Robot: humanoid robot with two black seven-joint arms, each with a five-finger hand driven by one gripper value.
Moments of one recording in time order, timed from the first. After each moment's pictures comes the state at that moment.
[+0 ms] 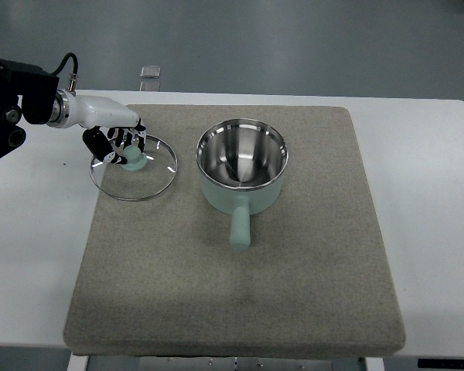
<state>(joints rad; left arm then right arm) -1.08 0.70 -0.36 -1.17 1.77 -0.49 -0.16 0.04 0.00 -0.05 0.17 0.03 -0.07 0.10</state>
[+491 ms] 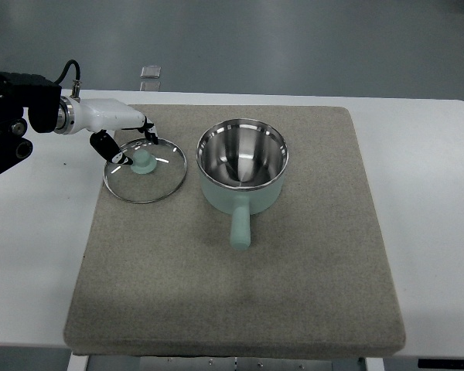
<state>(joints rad) -1.04 0.68 -0.36 -1.17 1.76 -0.38 -0.16 0.04 0.00 -0.05 0.17 0.03 -0.07 0.10</state>
